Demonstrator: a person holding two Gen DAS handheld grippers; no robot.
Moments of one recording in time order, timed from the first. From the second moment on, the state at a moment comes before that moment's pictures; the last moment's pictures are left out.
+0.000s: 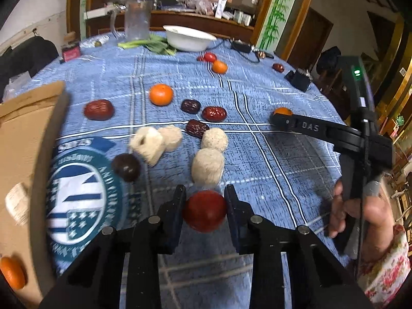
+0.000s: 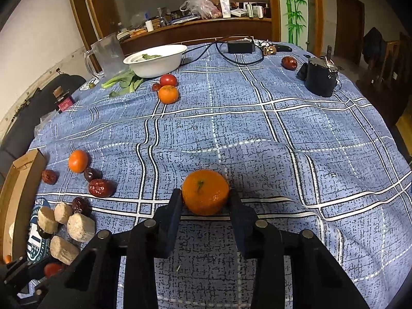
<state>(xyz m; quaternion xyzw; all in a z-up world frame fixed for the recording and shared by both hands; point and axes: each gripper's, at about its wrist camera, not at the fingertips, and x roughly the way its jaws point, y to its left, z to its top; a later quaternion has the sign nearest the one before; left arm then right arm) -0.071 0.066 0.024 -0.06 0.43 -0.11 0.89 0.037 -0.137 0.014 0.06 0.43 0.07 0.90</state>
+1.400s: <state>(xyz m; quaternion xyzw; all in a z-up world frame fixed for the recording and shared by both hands) -0.043 0.367 0.103 -0.15 0.41 0.06 0.90 0.005 0.201 0.096 -0.07 0.44 0.32 0.84</state>
